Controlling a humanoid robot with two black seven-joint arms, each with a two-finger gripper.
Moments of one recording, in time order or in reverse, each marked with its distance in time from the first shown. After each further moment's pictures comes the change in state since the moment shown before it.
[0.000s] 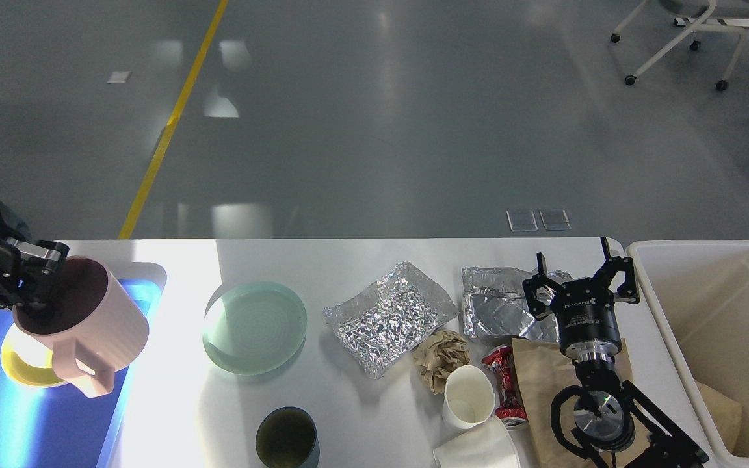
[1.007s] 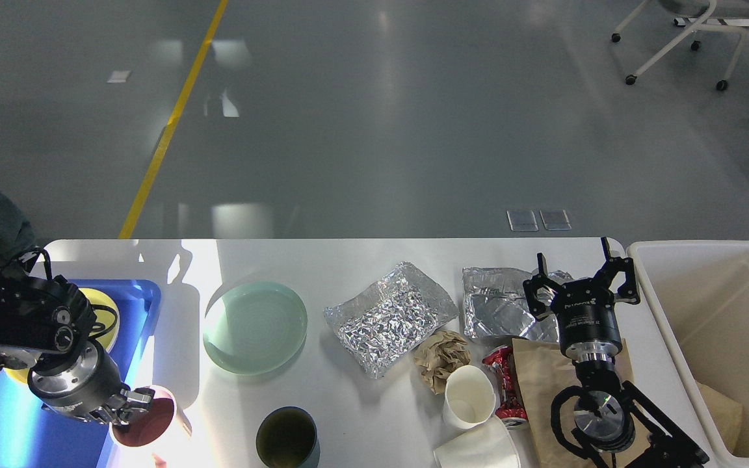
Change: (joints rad) left arm 0.943 0.075 -0.443 0.155 0.134 0.529 0.273; right arm -0.002 0.000 0.001 0.001 0.000 0.000 0.000
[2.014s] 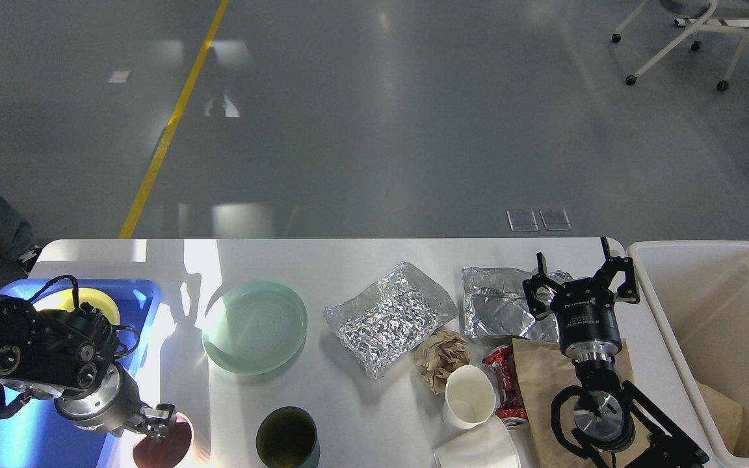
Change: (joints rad) left arm 0.190 -0.066 -0.078 0.049 0.108 0.167 0.024; right arm 0.001 0.000 -0.001 0.000 0.000 0.000 0.000
